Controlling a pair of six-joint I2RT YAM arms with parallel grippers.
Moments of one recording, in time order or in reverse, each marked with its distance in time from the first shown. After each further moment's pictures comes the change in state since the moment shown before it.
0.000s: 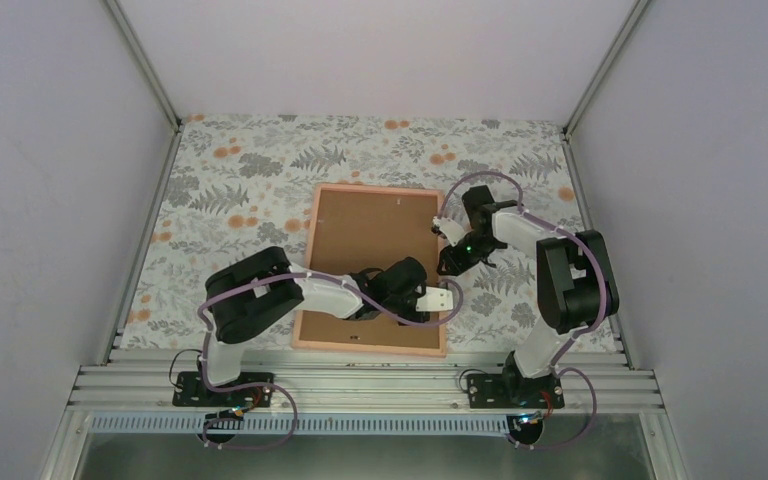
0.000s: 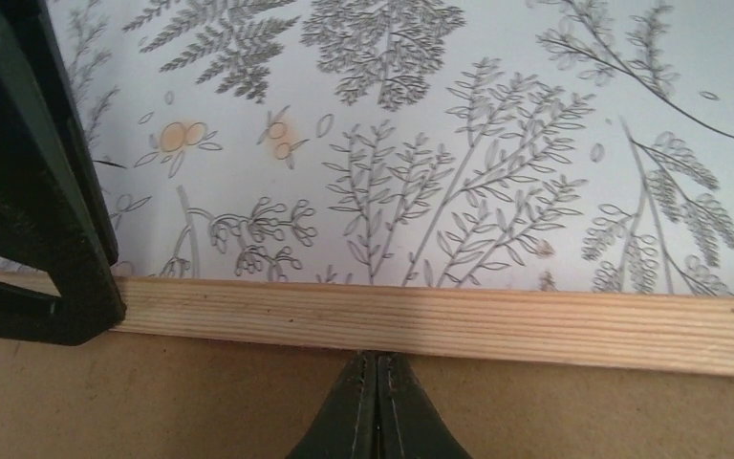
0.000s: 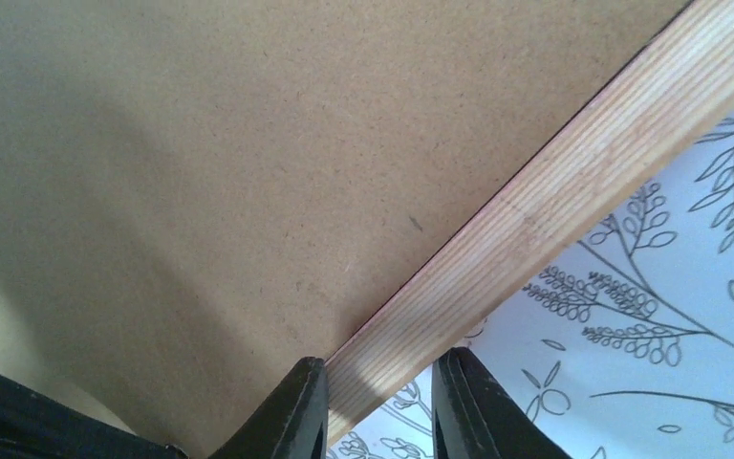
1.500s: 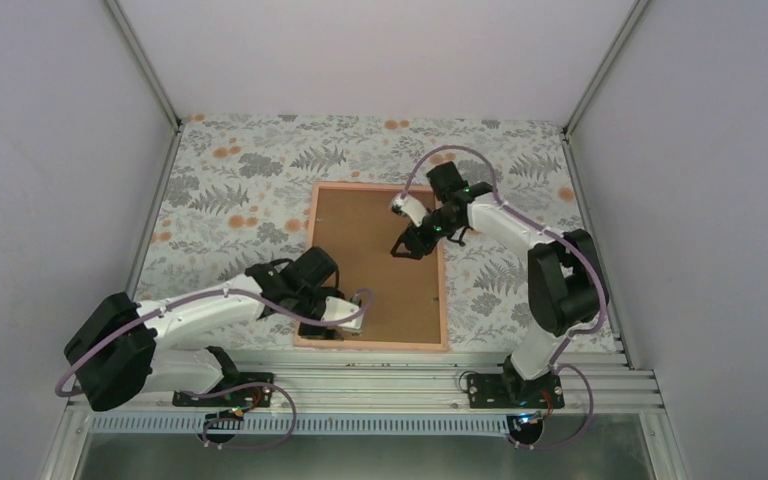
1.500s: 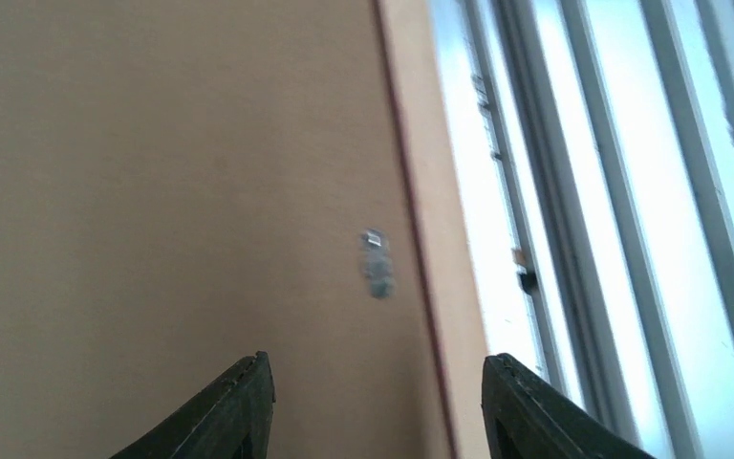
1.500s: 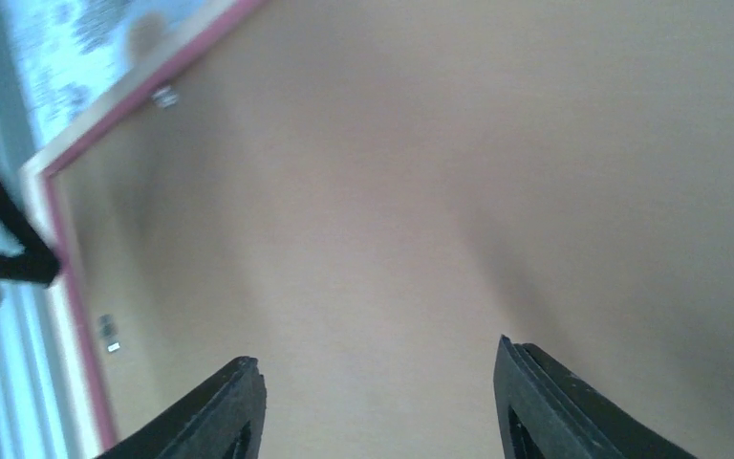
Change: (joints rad) left arm 0.273 -0.672 -0.298 -0.778 0.253 0.357; right arm 0.163 0.011 0.233 0.052 -0.198 -0.054
